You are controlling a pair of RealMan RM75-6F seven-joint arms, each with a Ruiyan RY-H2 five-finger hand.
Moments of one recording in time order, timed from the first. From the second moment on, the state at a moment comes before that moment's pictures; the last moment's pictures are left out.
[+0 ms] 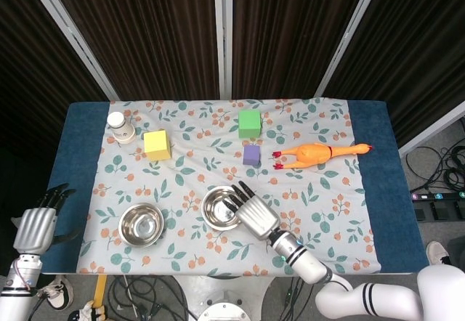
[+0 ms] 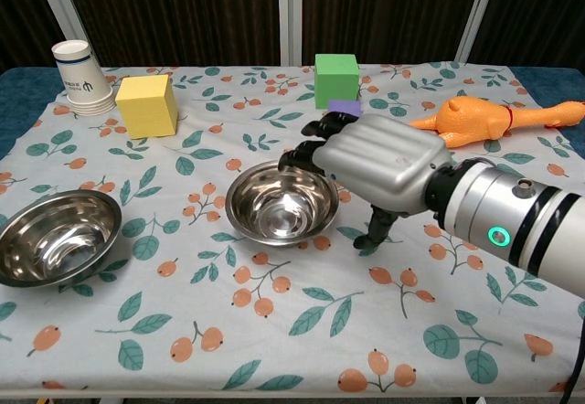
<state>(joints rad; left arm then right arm) -0.12 -1.32 -0.03 -1.38 1.48 1.43 -0.07 0.67 -1.69 0.12 -1.58 -1.34 0.92 -0.80</state>
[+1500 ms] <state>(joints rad) -0.33 -1.29 0.15 -1.49 1.80 1.12 0.28 0.52 -1.14 0.22 -2.03 -1.30 1.22 -0.43</state>
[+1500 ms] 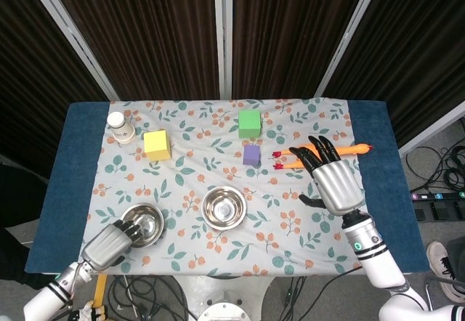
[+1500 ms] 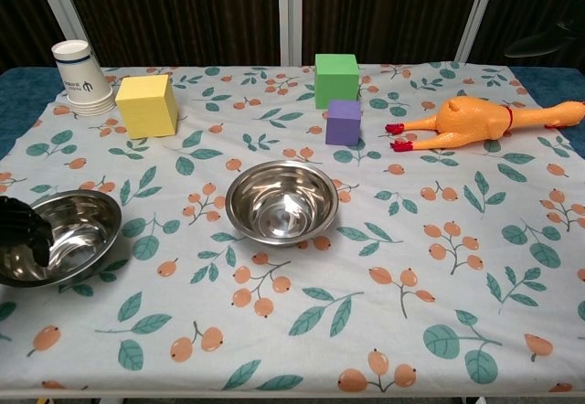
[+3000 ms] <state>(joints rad) -0.39 -1.57 0.15 -1.11 1.90 1.31 0.32 0.50 -1.14 0.20 -1.95 -1.28 1.22 -0.34</state>
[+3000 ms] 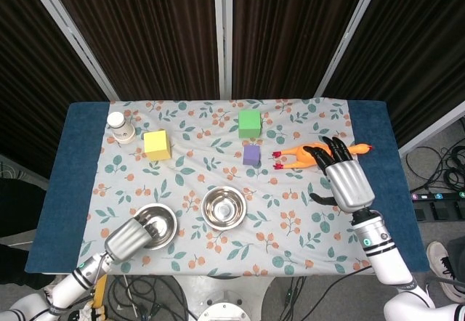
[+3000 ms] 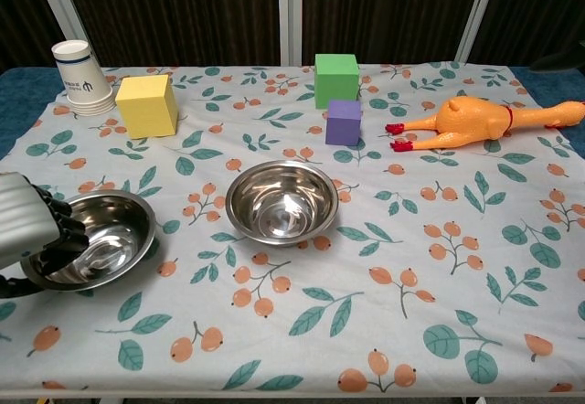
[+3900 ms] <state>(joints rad) -0.57 -1.56 0.02 -1.30 1.88 1.22 0.36 0.47 -1.08 0.24 -1.99 -1.30 1.31 -0.29</state>
